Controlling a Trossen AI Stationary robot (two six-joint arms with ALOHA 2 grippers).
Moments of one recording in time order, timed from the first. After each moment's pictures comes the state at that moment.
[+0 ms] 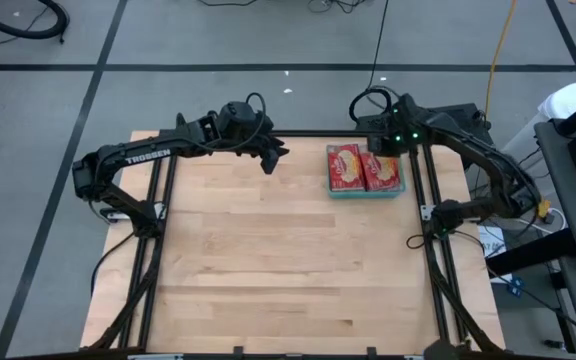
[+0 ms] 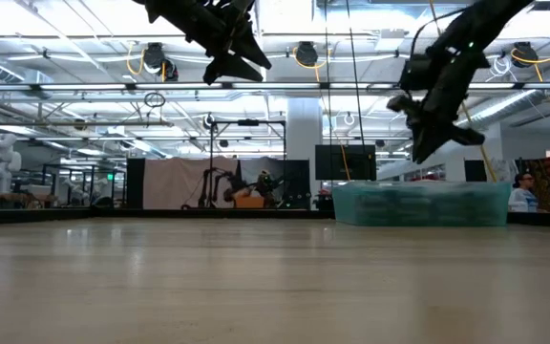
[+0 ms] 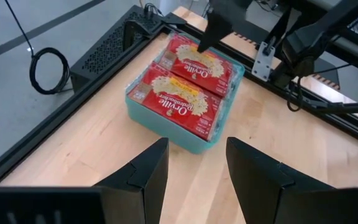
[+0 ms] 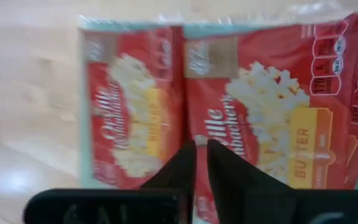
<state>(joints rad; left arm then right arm) 0.42 1.49 1.32 -0.37 0.16 -0.23 -1.01 1.30 0.94 -0.82 -0.31 0.54</state>
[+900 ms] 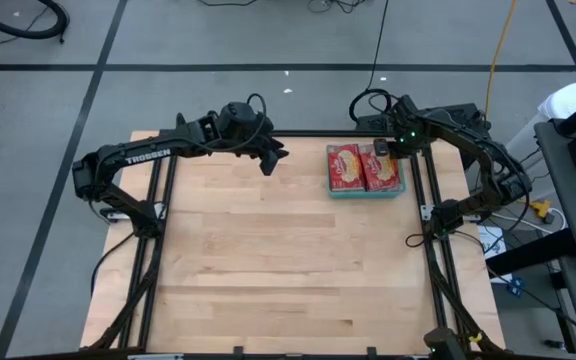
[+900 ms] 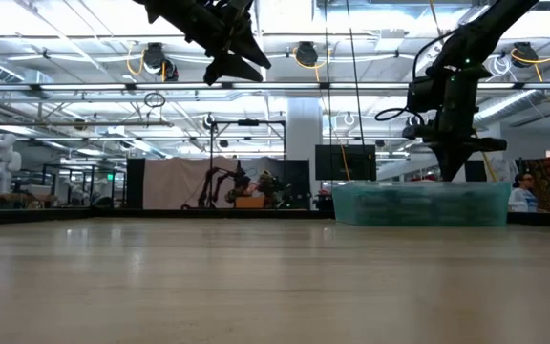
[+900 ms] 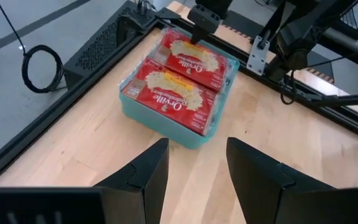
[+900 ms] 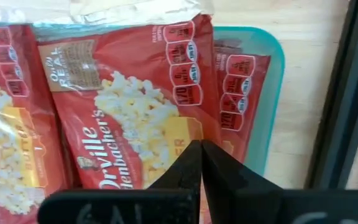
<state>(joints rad) 0.42 1.49 1.32 -0.38 0.18 -0.22 -1.11 1.40 0.94 -0.92 -0.12 0.43</state>
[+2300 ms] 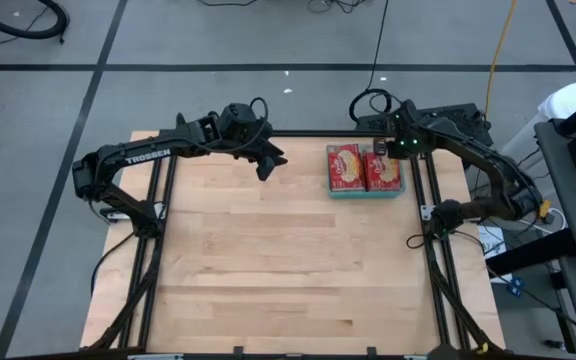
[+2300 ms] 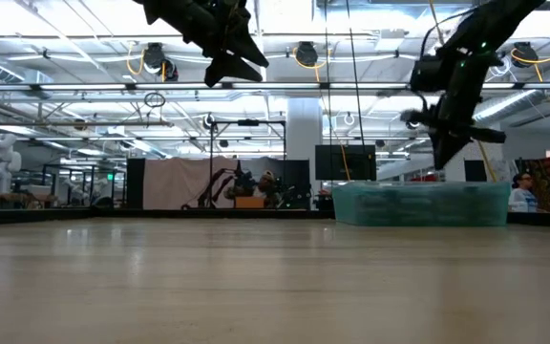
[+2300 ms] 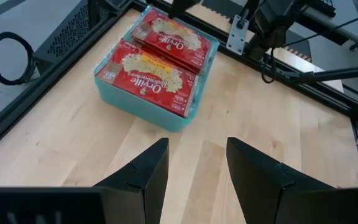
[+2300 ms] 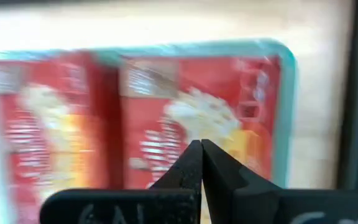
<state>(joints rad) 0.42 1.49 1.32 -0.43 0.29 -0.18 -1.03 1.26 0.86 -0.82 -0.09 0.56</state>
